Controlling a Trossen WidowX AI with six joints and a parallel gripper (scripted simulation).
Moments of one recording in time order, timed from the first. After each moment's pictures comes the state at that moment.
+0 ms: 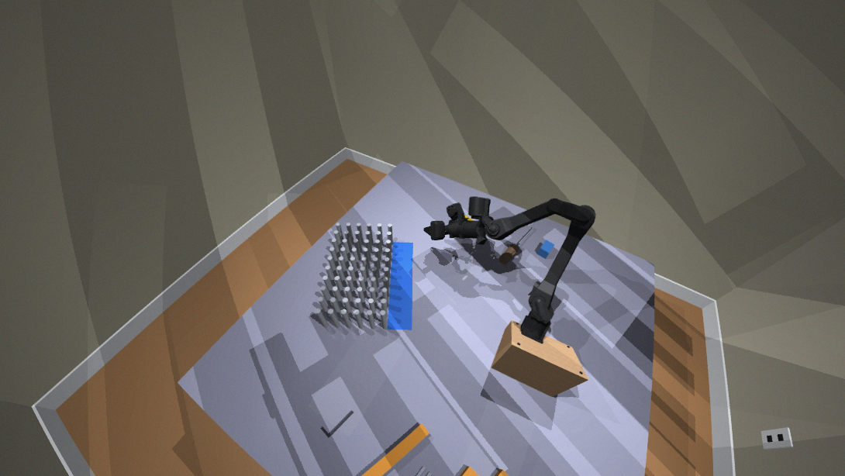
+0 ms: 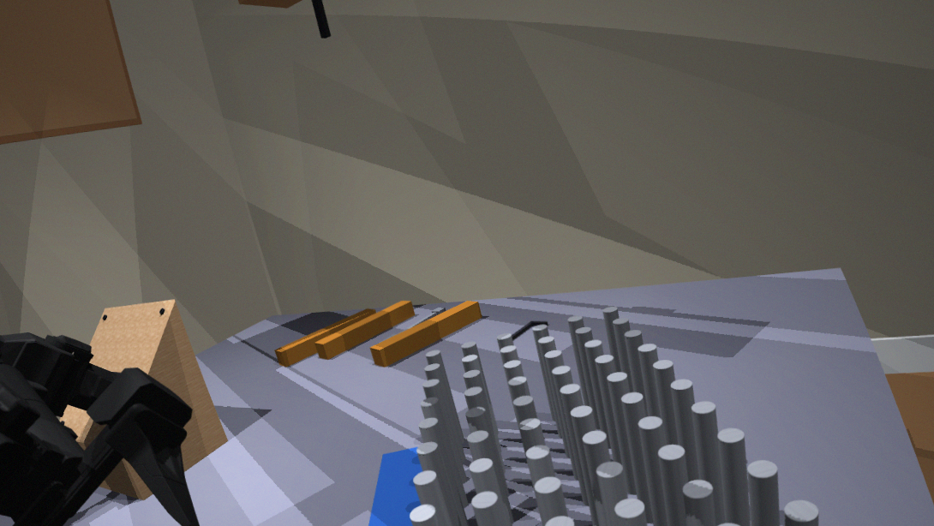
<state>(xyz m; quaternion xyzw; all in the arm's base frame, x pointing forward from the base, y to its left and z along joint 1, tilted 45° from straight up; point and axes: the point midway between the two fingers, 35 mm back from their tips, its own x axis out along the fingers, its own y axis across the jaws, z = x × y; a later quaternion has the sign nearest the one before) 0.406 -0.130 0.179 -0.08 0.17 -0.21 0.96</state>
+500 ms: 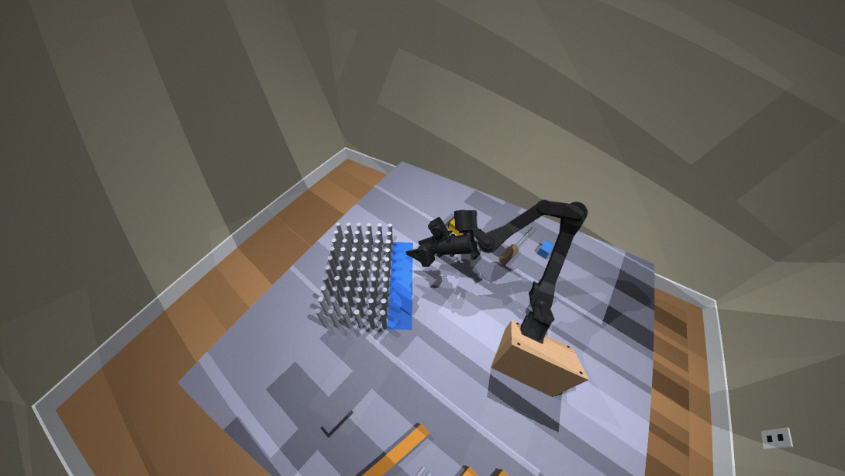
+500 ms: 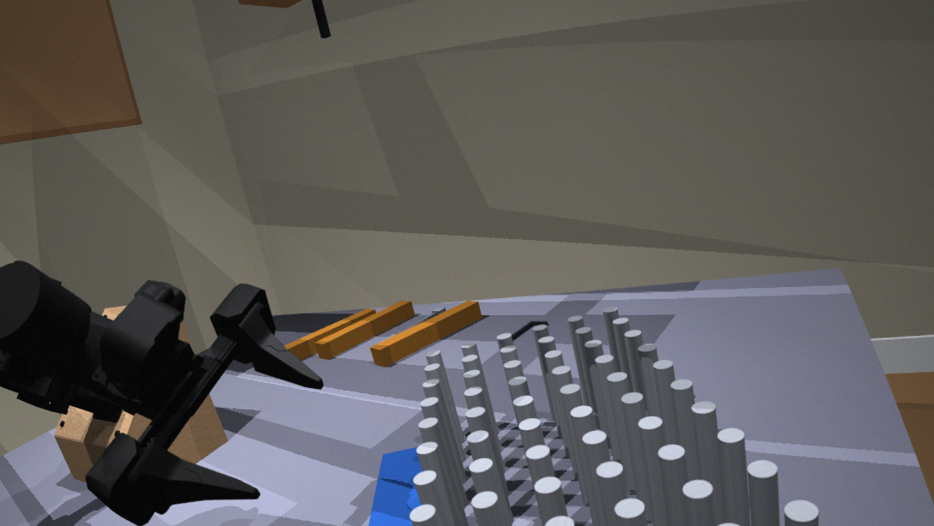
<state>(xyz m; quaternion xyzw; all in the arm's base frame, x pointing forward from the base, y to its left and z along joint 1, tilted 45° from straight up) 0.415 -0.026 0.108 -0.17 0.23 -0.05 0.96</state>
